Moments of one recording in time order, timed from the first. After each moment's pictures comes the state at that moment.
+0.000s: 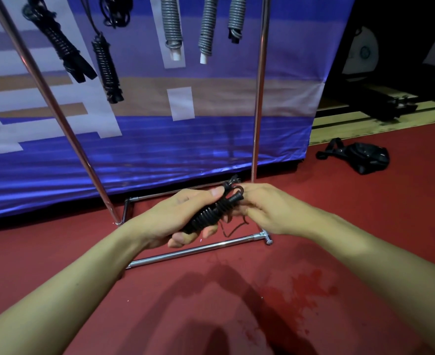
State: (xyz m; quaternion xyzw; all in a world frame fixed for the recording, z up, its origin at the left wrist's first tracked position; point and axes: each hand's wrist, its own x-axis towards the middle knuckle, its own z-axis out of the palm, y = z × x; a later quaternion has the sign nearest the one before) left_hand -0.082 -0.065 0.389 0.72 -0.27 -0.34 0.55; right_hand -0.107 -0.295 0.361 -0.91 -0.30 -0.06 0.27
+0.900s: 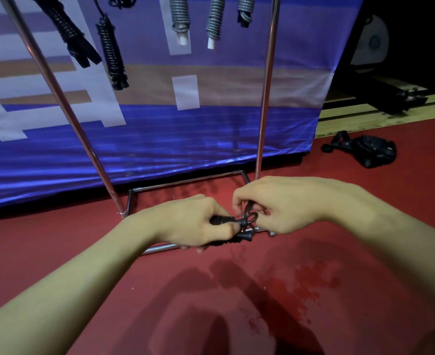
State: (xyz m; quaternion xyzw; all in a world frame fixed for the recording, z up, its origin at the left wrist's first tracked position) left_hand -0.088 -0.069 0.390 0.87 -0.38 -0.27 0.18; right_hand -0.119 -0.284 0.403 -0.95 -0.28 0.13 0.08
